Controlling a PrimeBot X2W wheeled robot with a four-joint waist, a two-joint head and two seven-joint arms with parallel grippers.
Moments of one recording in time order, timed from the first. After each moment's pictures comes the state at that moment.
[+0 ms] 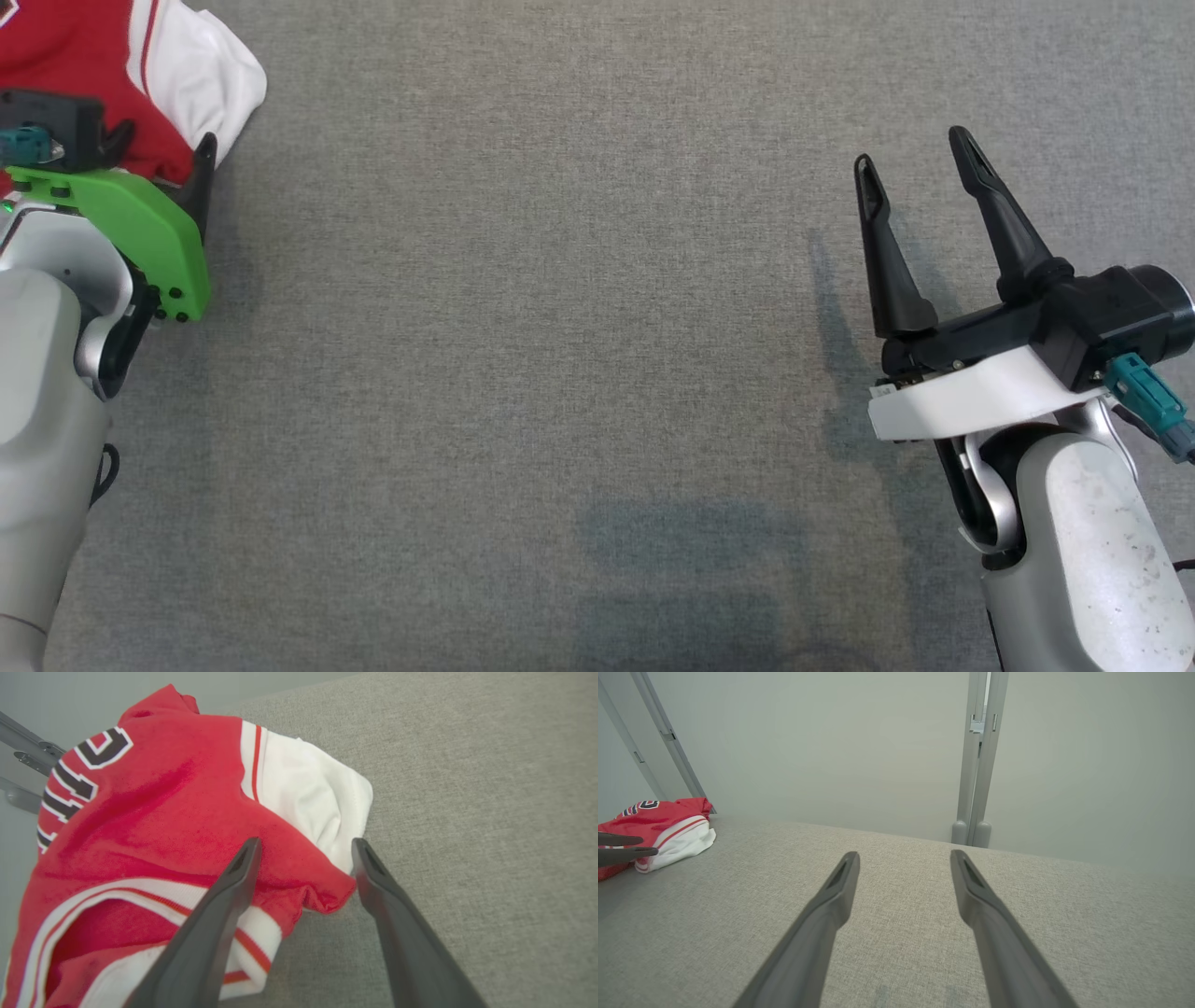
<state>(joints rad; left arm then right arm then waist) -0.89 0.46 -0.50 0.73 -0.54 -0.11 0.11 -0.31 -0.05 0.09 -0.17 0.03 0.13 -0.06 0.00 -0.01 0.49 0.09</state>
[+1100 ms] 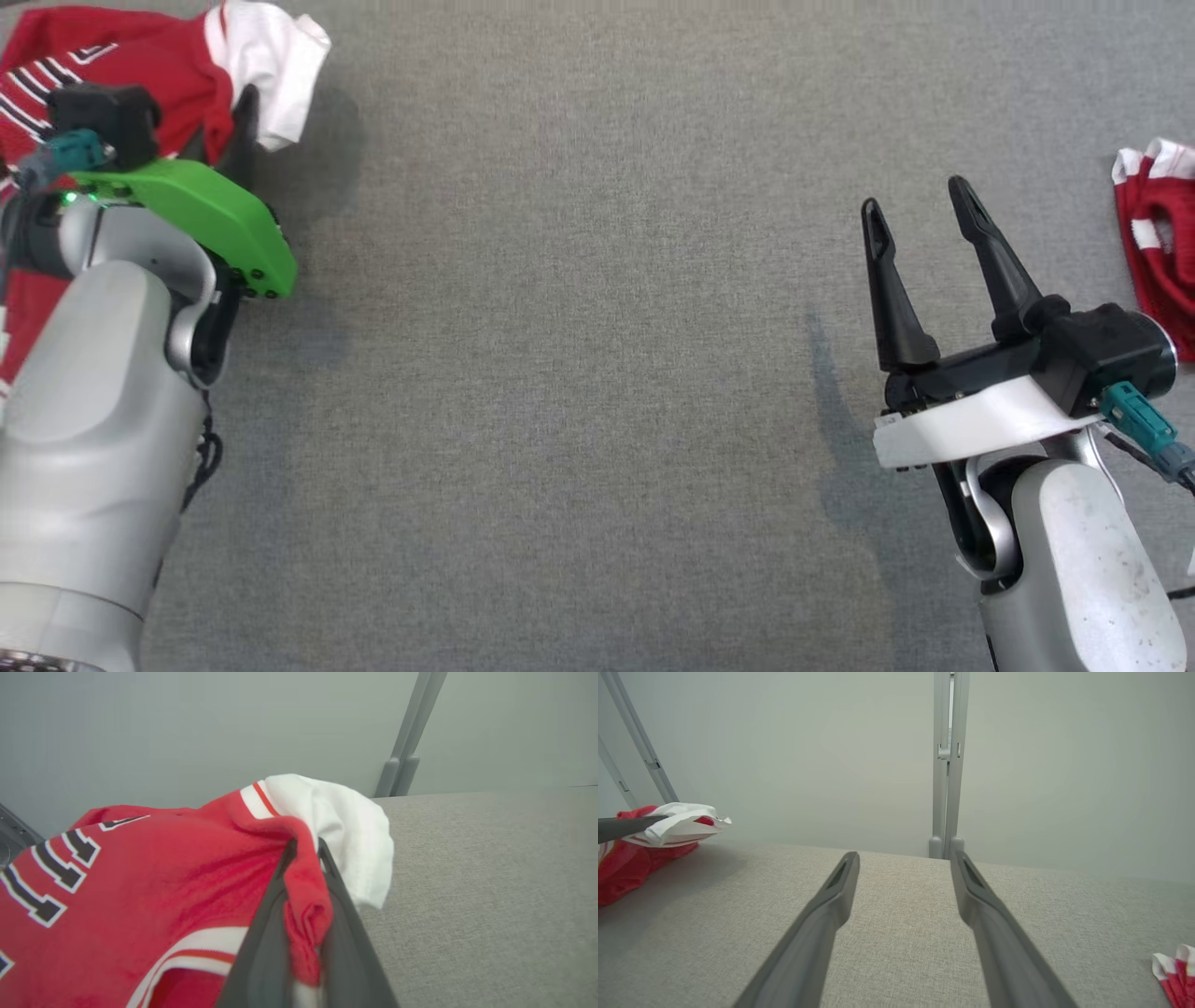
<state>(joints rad) -0.92 0.34 -0.48 0.79 -0.64 -0.12 -0.06 -0.27 -0.05 0.07 -0.09 0.08 0.13 -0.12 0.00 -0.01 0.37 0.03</state>
